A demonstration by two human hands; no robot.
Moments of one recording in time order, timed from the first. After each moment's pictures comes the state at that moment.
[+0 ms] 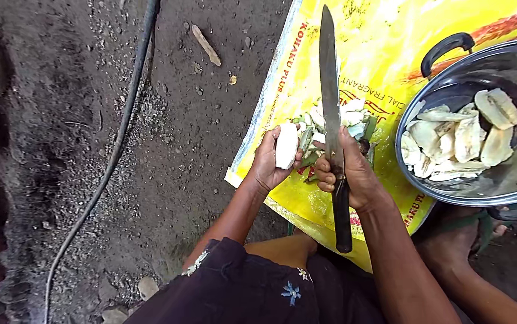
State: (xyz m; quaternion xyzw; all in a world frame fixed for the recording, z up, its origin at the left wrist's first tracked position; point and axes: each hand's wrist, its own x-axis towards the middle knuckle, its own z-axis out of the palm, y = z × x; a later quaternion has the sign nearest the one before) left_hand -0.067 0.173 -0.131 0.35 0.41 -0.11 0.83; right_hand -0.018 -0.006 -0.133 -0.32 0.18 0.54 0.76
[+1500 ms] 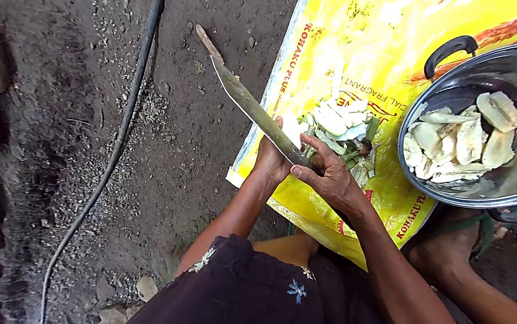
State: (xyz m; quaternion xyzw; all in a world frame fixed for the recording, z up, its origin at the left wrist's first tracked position) left_hand -0.049 0.157 -0.115 0.35 0.47 0.02 0.81; right_hand -0.041 0.009 -0.140 -0.67 -0.14 0.38 0.62
